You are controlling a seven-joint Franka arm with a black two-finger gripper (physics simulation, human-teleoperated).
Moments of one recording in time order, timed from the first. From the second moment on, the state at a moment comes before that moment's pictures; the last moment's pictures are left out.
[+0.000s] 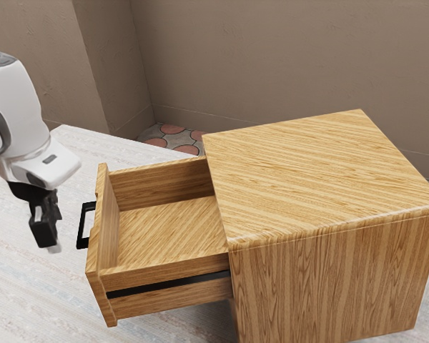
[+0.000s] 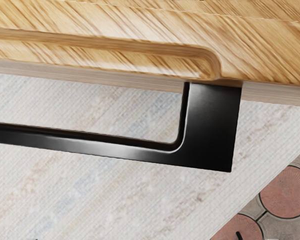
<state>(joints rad) -0.11 -0.81 -0.08 -2.51 0.04 1.71 0.62</state>
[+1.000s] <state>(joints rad) -0.10 -0.73 -0.05 -2.52 0.03 1.82 0.87</state>
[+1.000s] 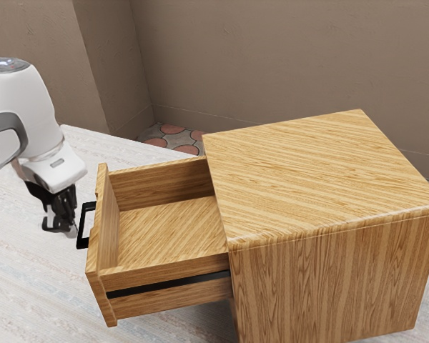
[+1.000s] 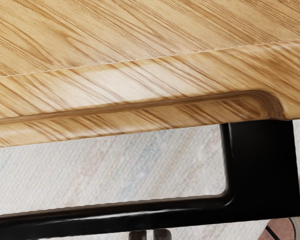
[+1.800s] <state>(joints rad) -0.08 -0.45 -0.23 -2.31 -0.07 1.96 0.87</state>
